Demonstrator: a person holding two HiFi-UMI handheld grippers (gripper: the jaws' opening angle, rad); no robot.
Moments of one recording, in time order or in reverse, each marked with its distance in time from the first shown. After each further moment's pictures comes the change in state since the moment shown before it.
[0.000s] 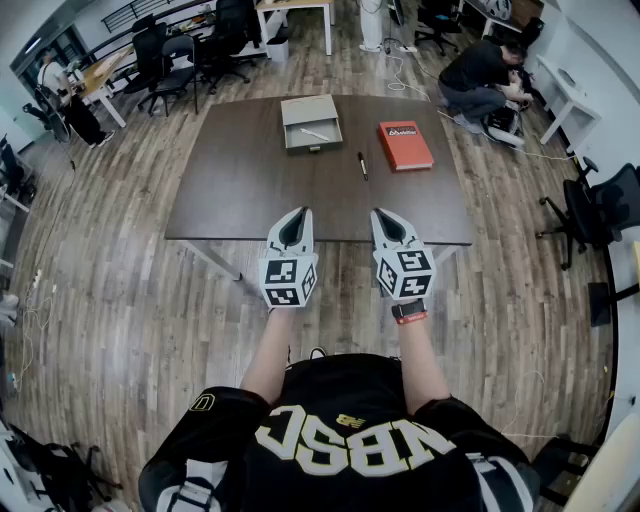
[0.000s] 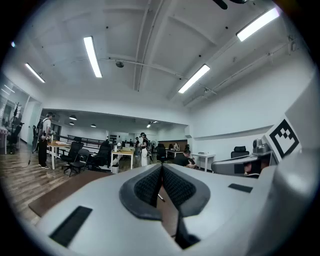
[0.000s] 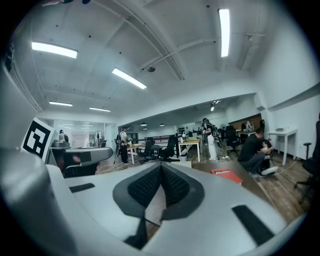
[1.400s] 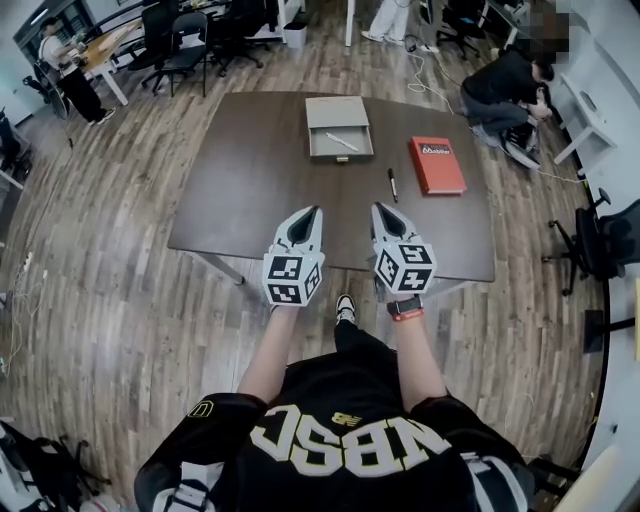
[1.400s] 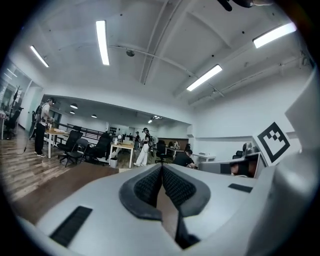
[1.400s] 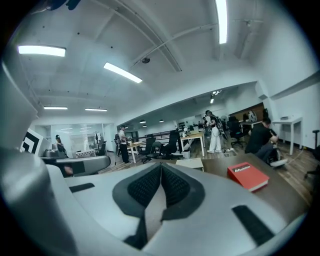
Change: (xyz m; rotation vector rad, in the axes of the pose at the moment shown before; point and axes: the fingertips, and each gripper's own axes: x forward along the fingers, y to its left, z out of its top) left arm 0.080 0.113 -0.029 -0.095 0.040 -0.018; right arm 0.164 0.018 -0.006 0.076 0.051 0.015
